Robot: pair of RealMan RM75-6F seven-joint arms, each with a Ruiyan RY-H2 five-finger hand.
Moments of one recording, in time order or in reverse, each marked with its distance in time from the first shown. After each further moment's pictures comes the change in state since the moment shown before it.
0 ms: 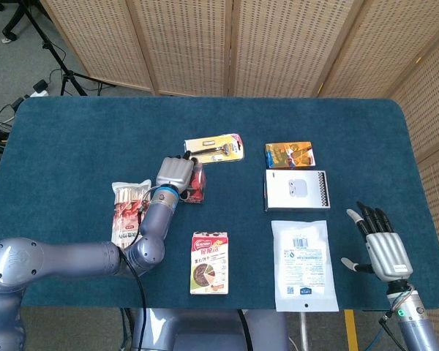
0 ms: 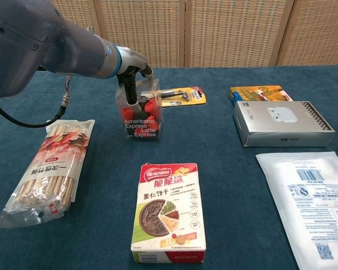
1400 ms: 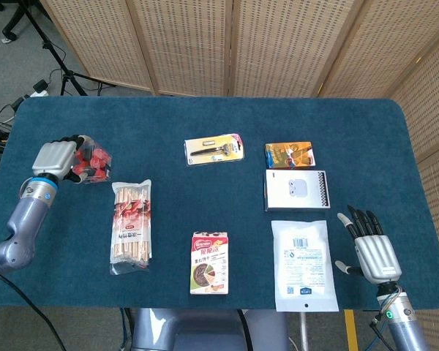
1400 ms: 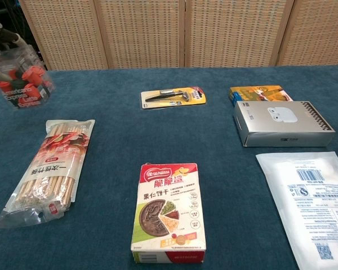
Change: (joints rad) left arm 0.486 0.469 0.114 -0.084 0.613 -0.191 -0.550; right arm 0.000 -0.044 -0.008 -0.017 0.004 -0.003 -0.151
